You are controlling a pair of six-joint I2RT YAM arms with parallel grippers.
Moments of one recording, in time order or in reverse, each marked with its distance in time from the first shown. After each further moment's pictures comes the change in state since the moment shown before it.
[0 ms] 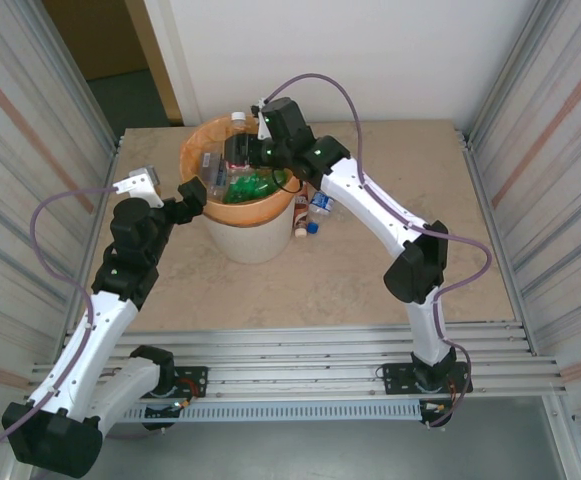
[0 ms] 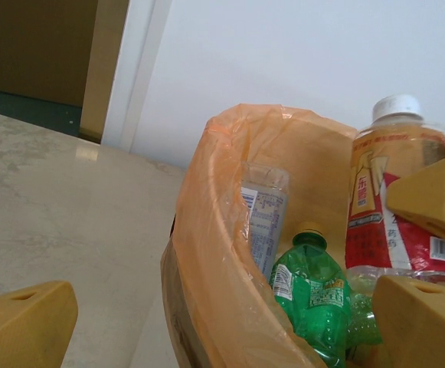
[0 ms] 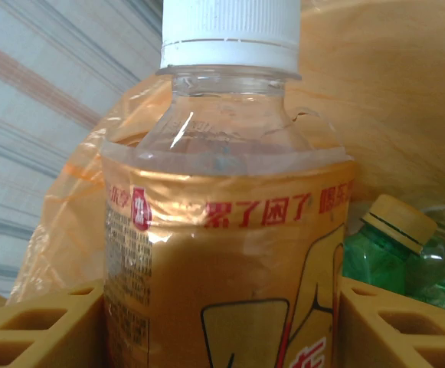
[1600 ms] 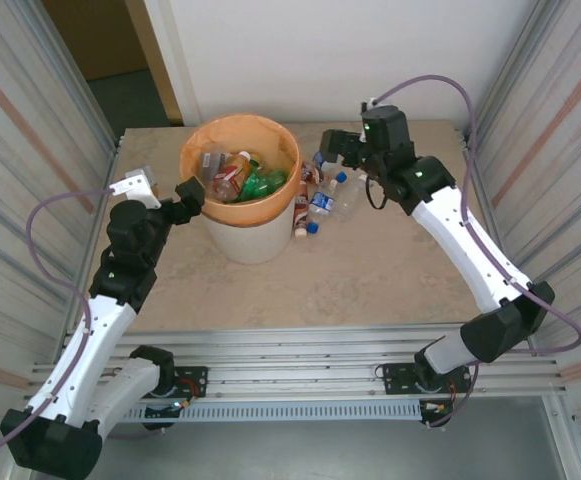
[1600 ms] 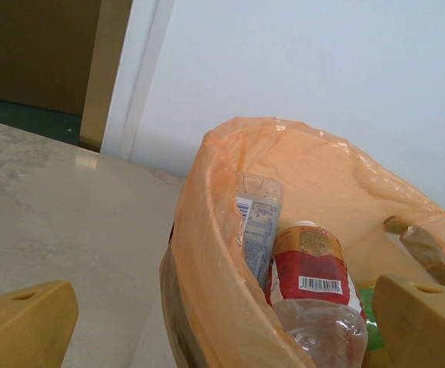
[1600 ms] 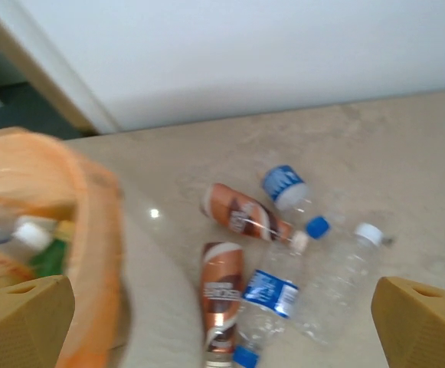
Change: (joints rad) left arm 0.000 -0.027 0.000 -0.001 -0.005 0.000; right arm -0.248 -0.597 -0.571 -0.036 0.358 -0.142
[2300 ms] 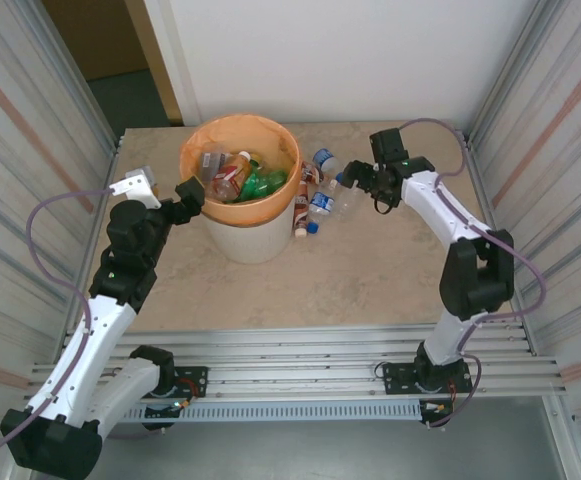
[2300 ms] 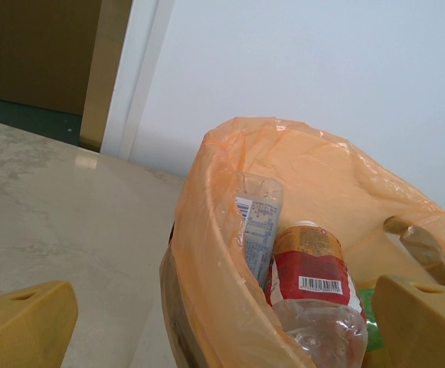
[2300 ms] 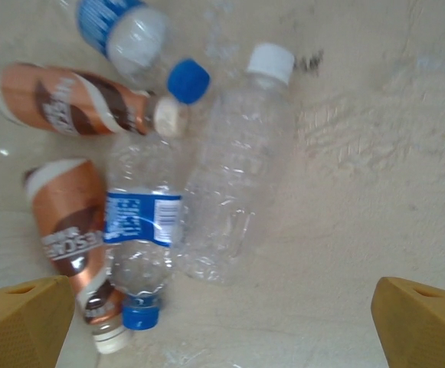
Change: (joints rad) left arm 0.000 0.000 0.000 0.000 0.000 0.000; right arm -0.213 0.293 -0.147 -0.040 -0.212 0.151
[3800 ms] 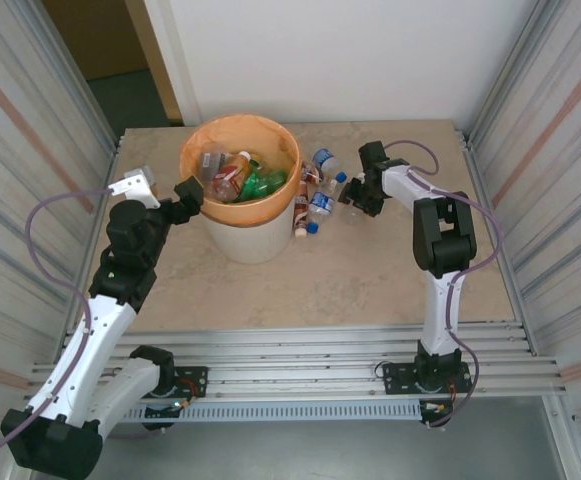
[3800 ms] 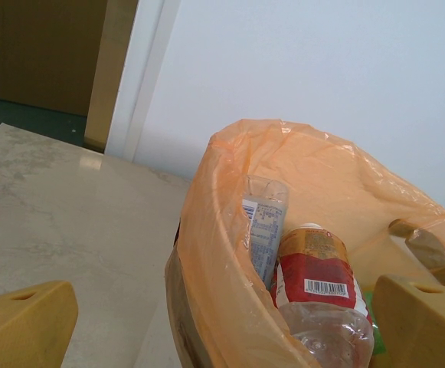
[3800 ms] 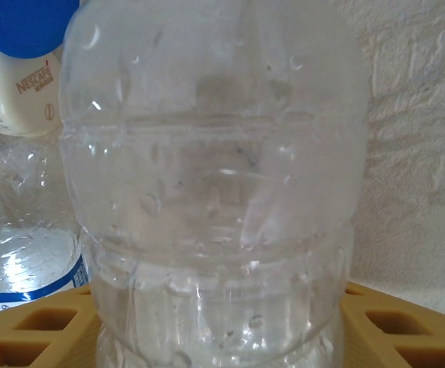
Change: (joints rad) left arm 0.005 0.001 0.000 0.000 -0.006 -0.001; right arm -0.047 0.376 0.143 0.023 -0.137 0.004
